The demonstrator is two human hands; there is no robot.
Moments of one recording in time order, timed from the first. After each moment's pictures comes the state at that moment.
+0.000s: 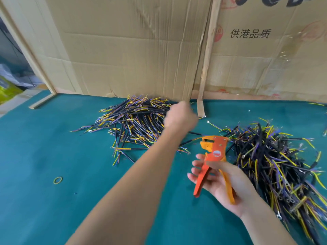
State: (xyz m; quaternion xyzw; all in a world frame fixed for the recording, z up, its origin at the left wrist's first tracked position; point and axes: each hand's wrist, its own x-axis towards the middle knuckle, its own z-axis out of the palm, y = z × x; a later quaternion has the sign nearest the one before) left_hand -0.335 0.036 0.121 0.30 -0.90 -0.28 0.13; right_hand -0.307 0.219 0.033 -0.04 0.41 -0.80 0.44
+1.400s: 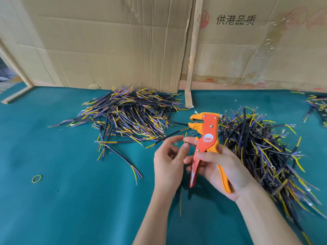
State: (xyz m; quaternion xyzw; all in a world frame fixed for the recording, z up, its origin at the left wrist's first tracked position) left_hand -0.243 0.109 0.011 0.20 -0.65 -0.65 0.33; right_hand -0.308 0.233 0.055 -0.18 0.44 -0.78 0.41
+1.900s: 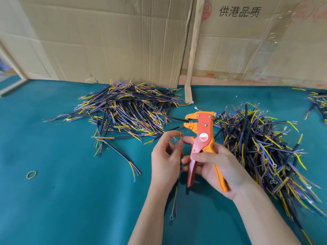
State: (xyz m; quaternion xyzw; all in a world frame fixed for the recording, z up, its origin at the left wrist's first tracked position) left_hand -0.243 0.101 0.004 0.20 -0.70 -0.60 0.34; right_hand -0.306 0.230 0.047 -0.16 0.46 -0.76 0.43
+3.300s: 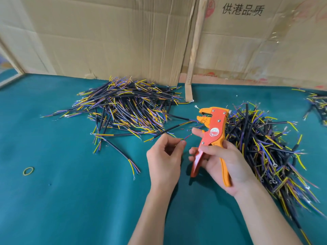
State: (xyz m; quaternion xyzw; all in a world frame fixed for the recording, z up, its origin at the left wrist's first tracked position) left_hand -0.236 0.107 0.009 0.25 -0.70 -0.55 0.39; right_hand -0.318 0.234 0.036 -0.14 0.44 -0.81 0.36
